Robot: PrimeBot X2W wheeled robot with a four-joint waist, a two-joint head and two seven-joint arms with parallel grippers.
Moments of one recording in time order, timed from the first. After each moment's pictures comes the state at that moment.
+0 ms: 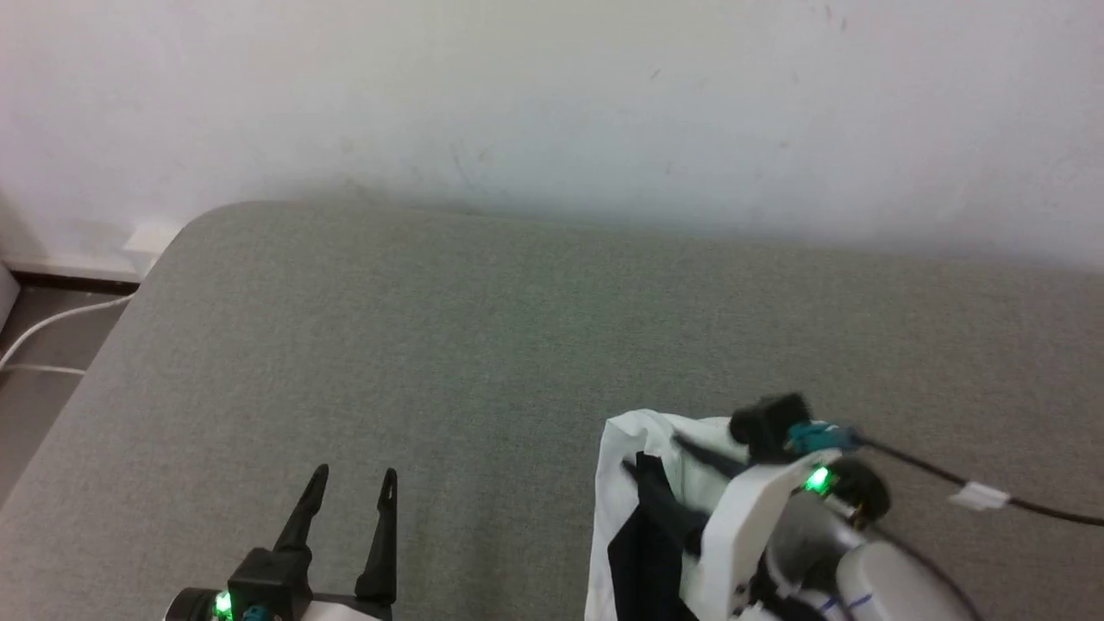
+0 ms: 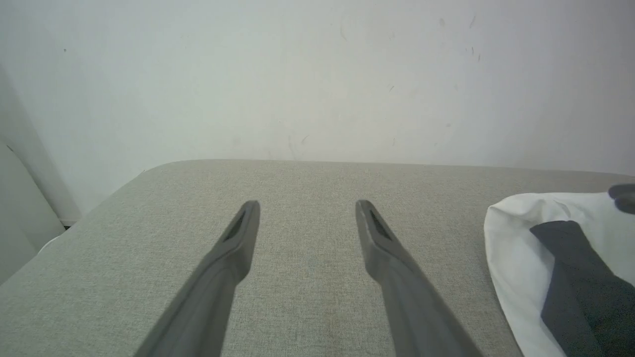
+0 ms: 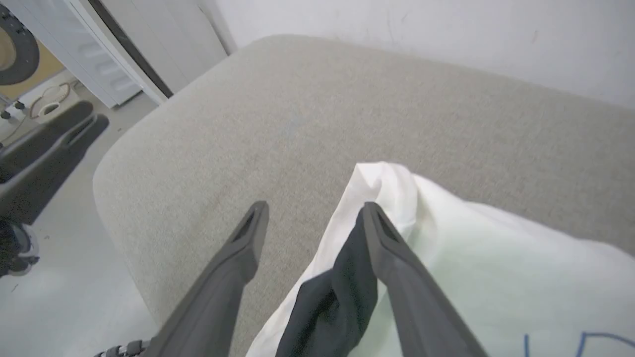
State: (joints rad) left arm 0.13 0.08 -0.04 0.09 -0.06 -0.06 -0.26; right arm -0.13 -0.08 0.40 0.13 0.42 0.13 0.40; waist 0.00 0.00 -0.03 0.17
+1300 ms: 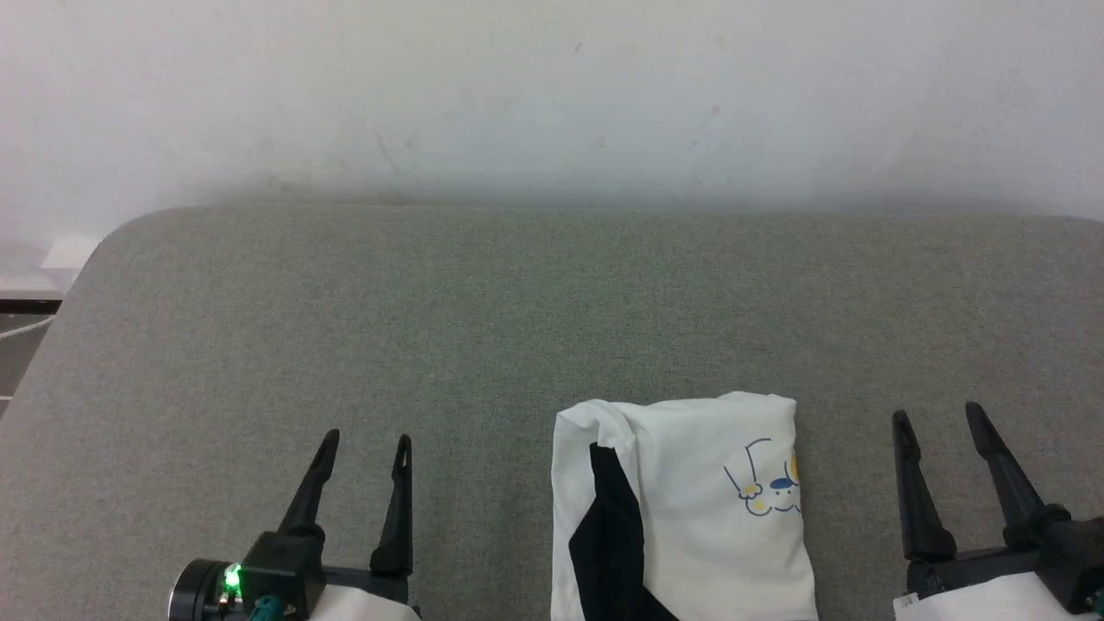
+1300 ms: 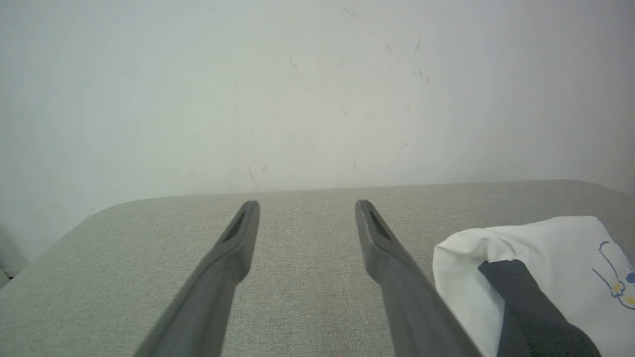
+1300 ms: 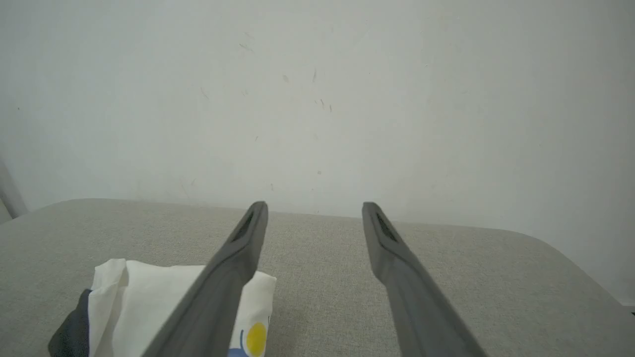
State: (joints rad) left arm 0.12 0.06 -0.07 -0.01 -0.03 -0.03 -0.26; right arm 0.16 -0.09 -0.06 -0.09 0.11 0.13 -0.26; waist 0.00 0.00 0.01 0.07
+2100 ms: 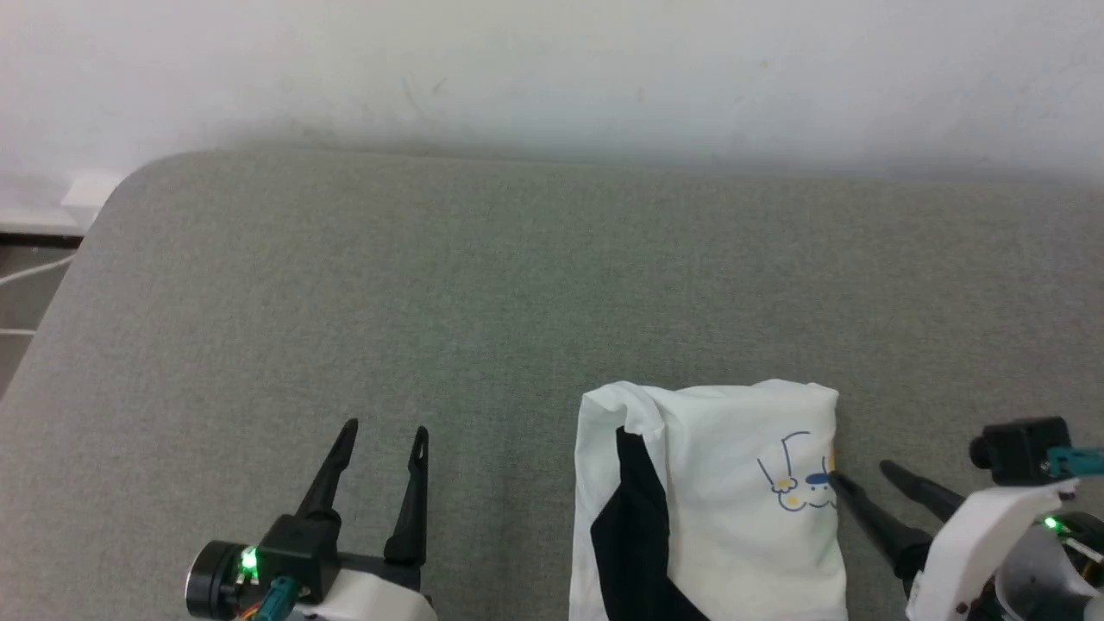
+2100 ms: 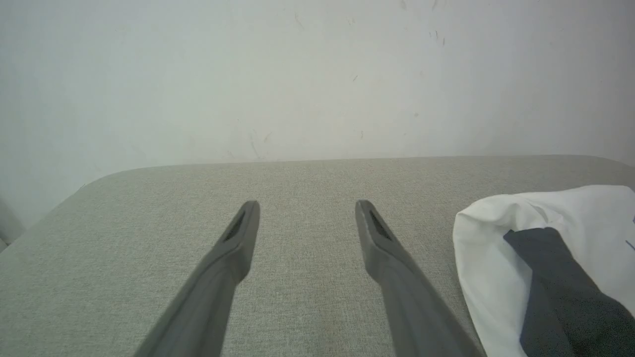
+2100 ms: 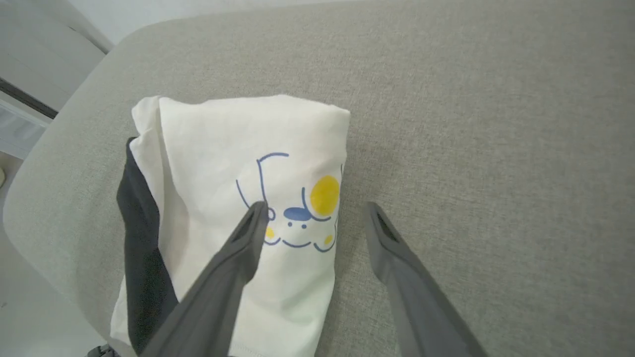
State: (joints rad) left arm 0.08 0.06 -0.09 0.04 -0.03 -0.05 -0.26; right arm 0.08 -0.34 0.09 -0.12 0.60 0.13 0.45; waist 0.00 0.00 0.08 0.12
